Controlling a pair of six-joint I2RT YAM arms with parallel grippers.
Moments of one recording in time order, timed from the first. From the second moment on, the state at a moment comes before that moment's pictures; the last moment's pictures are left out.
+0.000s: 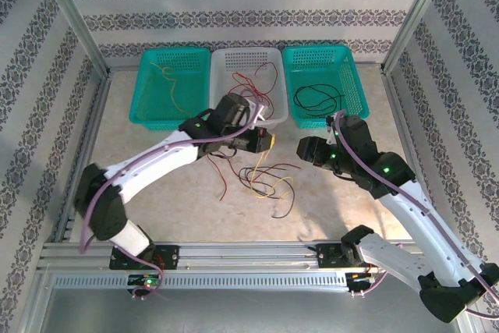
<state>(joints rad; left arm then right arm) -0.73 1.54 1.34 -0.46 0.40 -0.52 0.51 0.90 1.04 -0.87 -0.12 0.74</state>
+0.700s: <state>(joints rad) -0.66 1.33 1.29 -0.28 0.54 -0.86 0.54 1.07 1.00 -0.43 -0.41 0.73</state>
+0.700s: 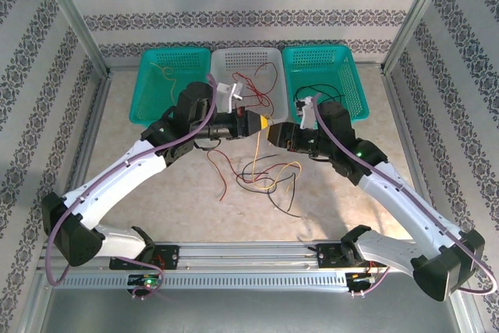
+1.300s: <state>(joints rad) -0.64 1.33 1.28 -0.35 0.61 -0.90 0.49 1.21 1.22 -0.48 -0.38 0.66</state>
